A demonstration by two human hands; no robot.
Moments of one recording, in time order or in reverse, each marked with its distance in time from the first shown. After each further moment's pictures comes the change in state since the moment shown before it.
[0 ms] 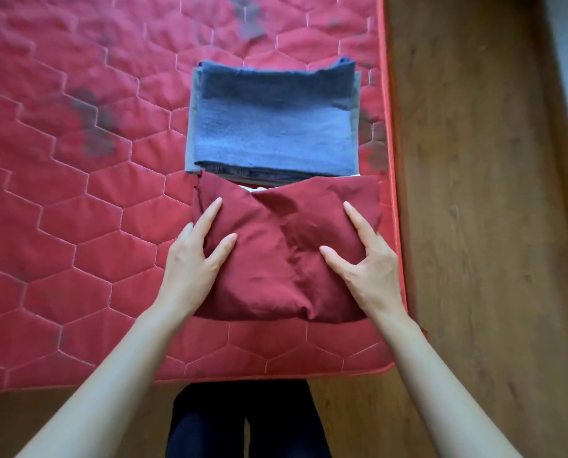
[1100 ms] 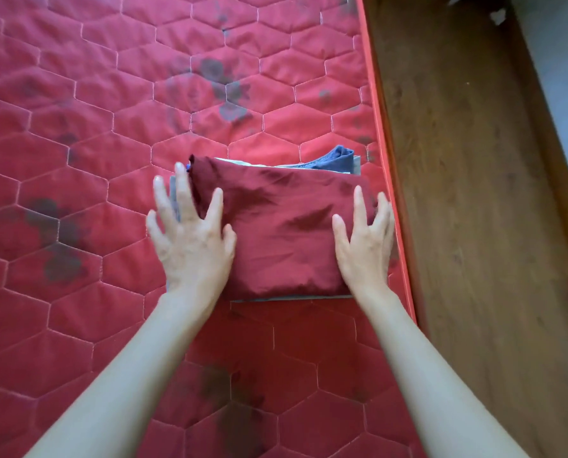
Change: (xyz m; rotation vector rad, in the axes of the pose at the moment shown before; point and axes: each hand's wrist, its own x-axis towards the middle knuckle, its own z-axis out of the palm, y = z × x) left_hand 0.232 0.054 0.016 0.631 0.244 0.161; right_hand 0.239 -0.012 0.048 -0.429 0.204 0.115
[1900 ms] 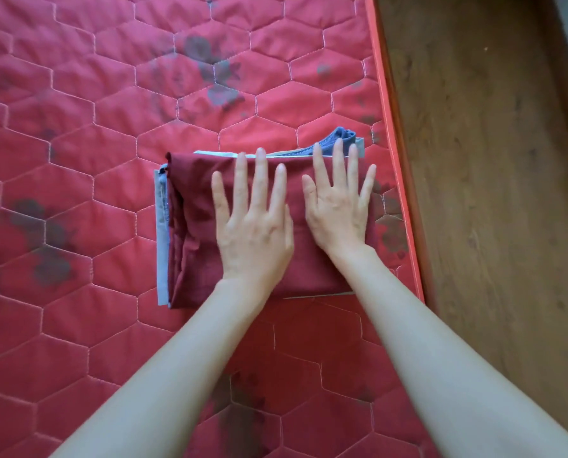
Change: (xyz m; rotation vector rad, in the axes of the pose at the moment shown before) left_hand 0.009 0.071 0.035 0.078 0.098 0.275; right_hand 0.047 -0.020 0.040 -0.305 -0.039 -0.234
